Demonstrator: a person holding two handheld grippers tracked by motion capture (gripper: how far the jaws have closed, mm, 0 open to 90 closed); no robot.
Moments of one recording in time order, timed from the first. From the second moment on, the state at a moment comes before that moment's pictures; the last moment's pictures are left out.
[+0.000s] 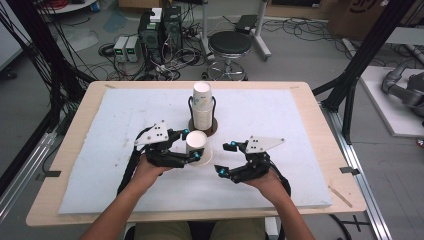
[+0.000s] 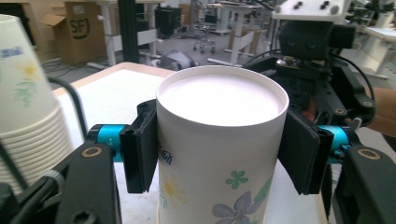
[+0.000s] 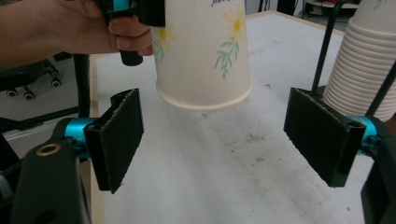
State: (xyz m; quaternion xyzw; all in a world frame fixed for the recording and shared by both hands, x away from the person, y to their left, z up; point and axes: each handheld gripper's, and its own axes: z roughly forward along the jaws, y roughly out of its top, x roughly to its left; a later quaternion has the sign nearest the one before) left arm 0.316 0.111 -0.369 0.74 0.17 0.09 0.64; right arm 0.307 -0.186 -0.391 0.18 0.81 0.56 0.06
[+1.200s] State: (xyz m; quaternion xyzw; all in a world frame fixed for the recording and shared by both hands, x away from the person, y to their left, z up) left arm 0.312 0.091 -0.377 0.73 0.13 0.07 0.67; right arm 0.314 -0.168 -0.394 0.13 0.80 0.58 0.05
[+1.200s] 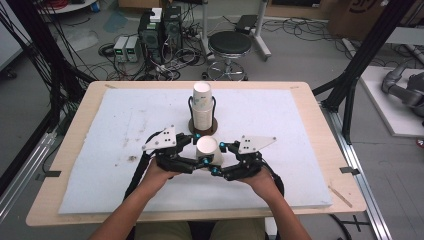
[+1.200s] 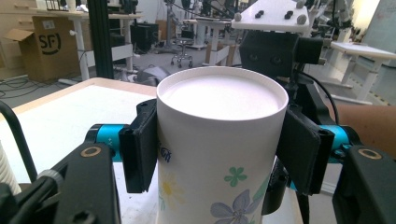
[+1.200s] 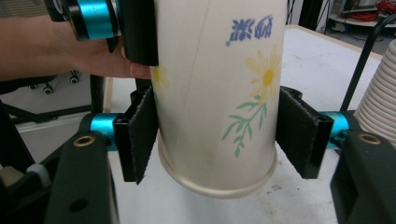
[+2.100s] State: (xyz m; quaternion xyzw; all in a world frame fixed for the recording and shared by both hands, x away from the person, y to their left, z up) left arm 0.314 0.106 -0.363 0.78 0.16 0.05 0.61; right arm 0.320 -0.175 -0.383 0.10 0.85 0.51 0.04
